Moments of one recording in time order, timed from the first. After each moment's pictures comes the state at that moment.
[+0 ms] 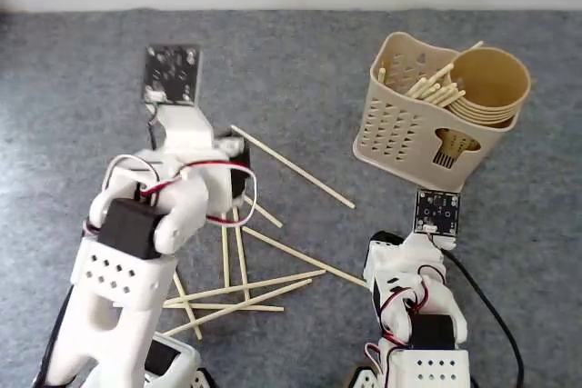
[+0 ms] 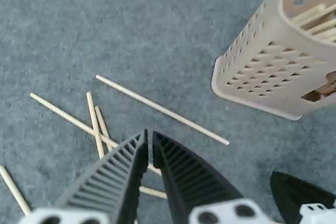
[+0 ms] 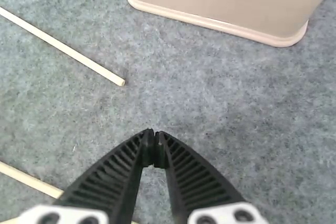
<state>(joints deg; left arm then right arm) 16.4 -39.9 28.5 70.5 23.9 -2.5 -97.1 95.8 55.3 -8.7</state>
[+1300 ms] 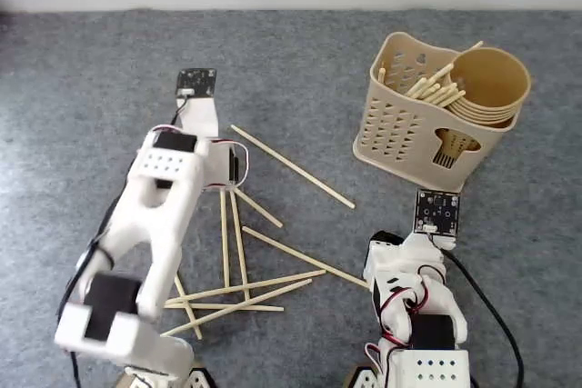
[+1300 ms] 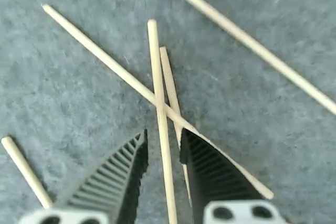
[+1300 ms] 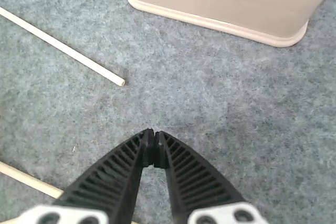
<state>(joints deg) 5.2 4.6 22.7 61.1 18.6 -2.5 -97.1 95.8 55.3 -8.7</state>
